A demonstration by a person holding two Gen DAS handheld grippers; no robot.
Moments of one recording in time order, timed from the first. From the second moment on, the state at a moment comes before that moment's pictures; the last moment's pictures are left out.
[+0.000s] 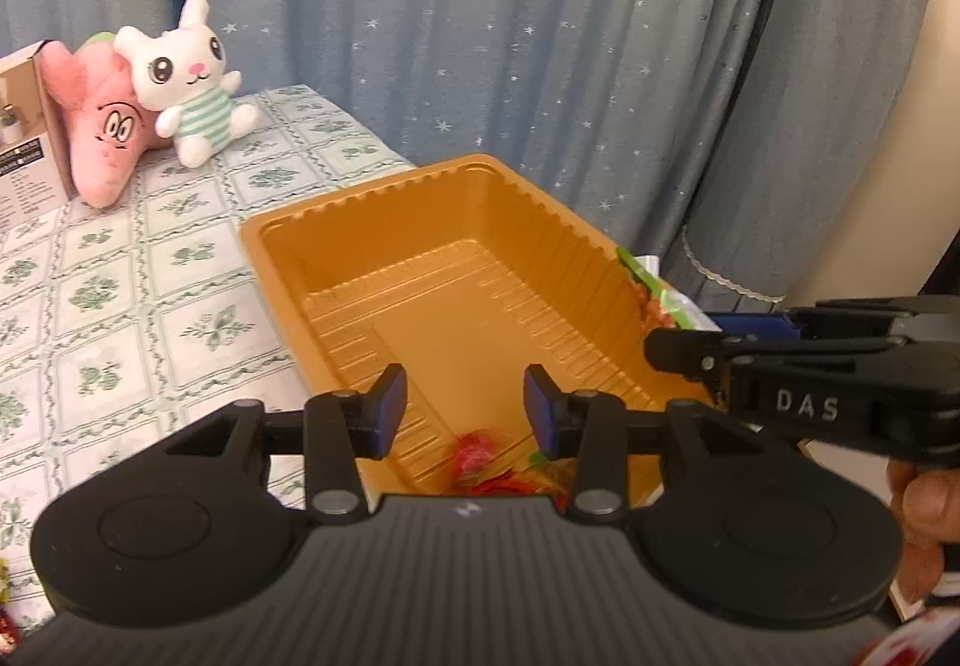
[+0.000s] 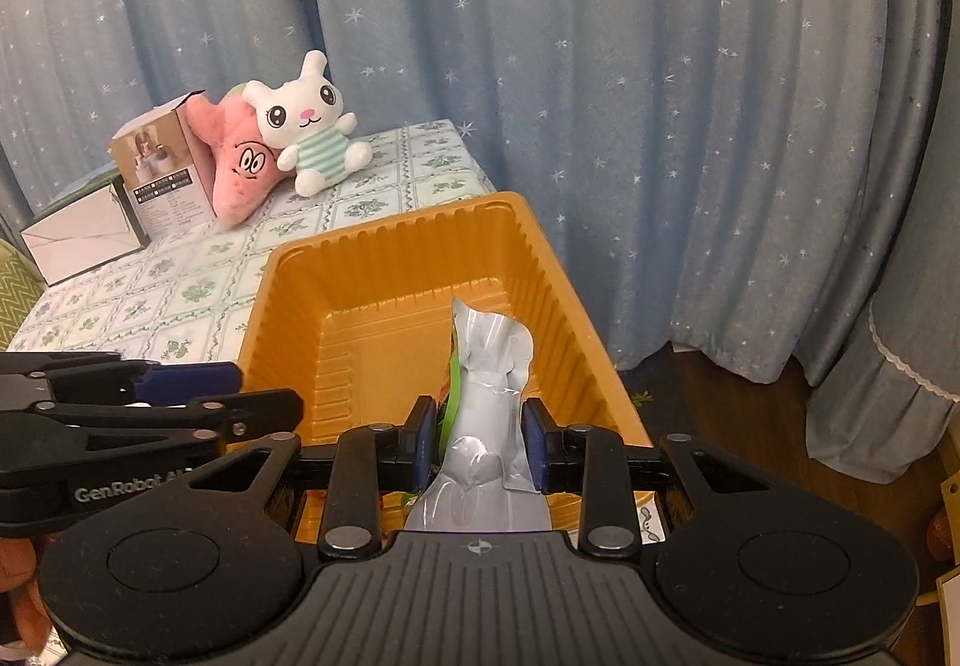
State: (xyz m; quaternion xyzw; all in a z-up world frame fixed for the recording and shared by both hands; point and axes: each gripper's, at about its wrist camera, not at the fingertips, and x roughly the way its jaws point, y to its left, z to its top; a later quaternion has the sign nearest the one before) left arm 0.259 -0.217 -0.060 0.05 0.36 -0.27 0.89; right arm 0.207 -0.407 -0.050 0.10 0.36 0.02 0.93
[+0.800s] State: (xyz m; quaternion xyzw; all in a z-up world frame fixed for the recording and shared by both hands) left arm 0.221 -0.152 -0.056 0.02 0.36 -0.21 0.91; right arm 0.217 -0.389 -0.038 0.12 0.35 0.05 0.93
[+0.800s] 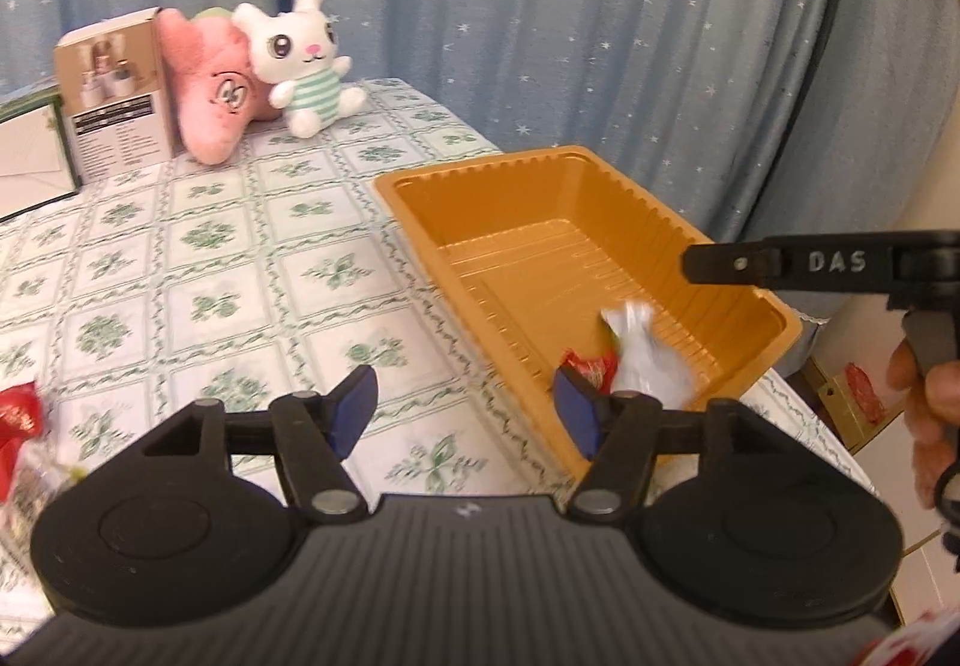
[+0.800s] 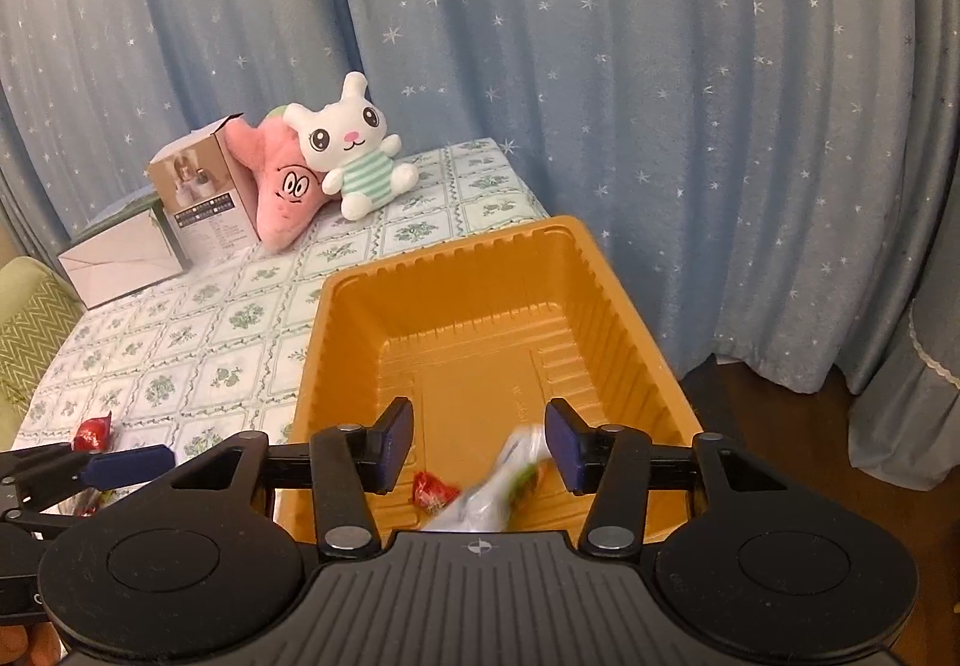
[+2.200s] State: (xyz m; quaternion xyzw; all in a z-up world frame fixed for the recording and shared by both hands) left arm 0.059 0.045 0.008 -0.01 0.34 -0.02 0.94; right arm 0.093 -0.216 0.023 0.08 0.35 0.15 0.92
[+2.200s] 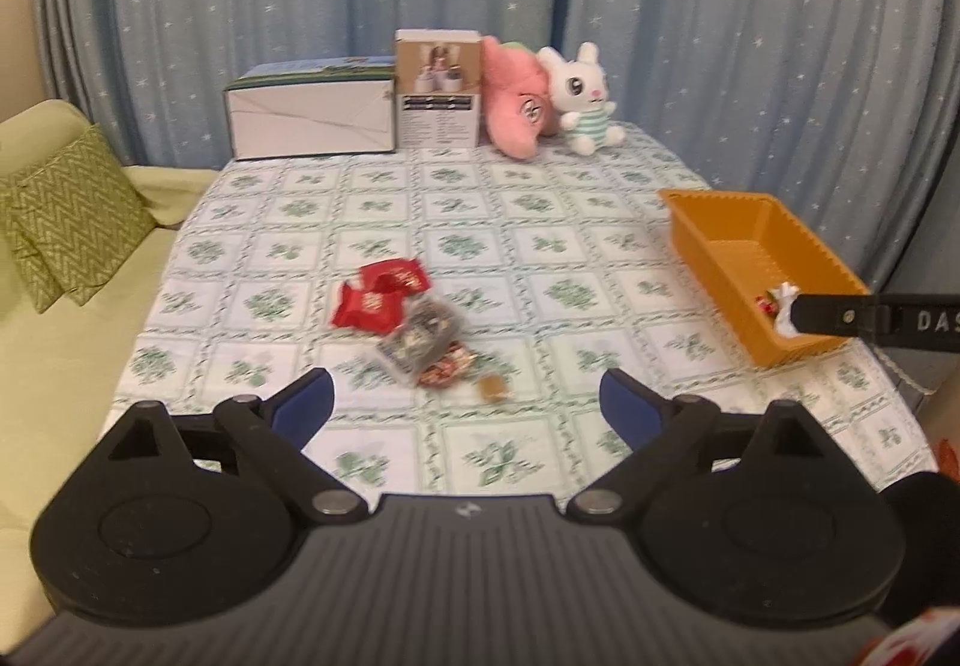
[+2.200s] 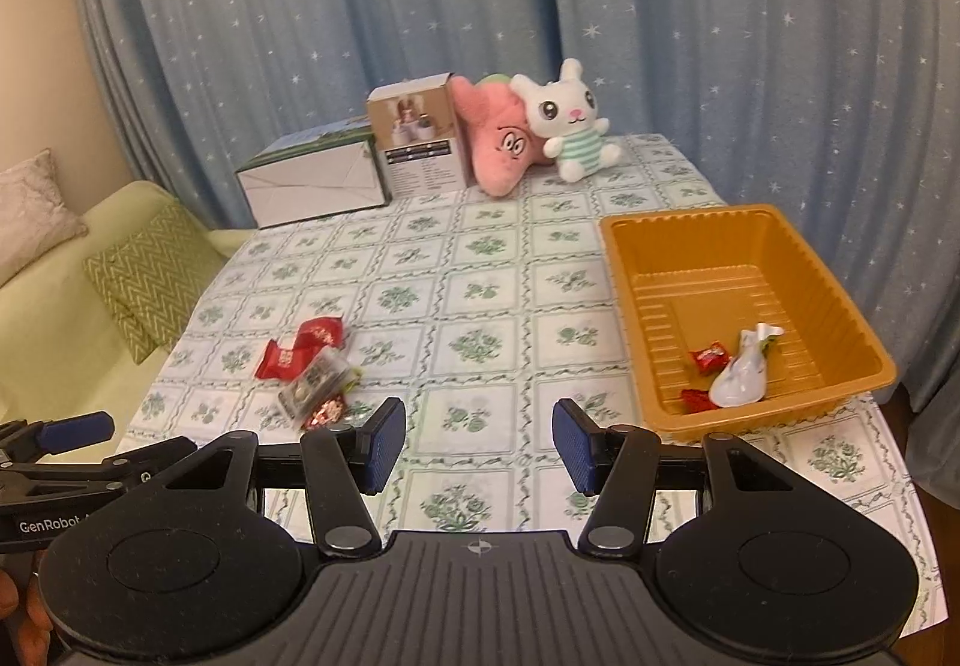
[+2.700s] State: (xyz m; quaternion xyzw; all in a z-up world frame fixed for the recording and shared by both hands) left arm 0.082 0.084 -0.015 0.00 0.36 0.01 0.93; right arm 0.116 -0.158 -0.020 0.06 0.36 0.20 0.91
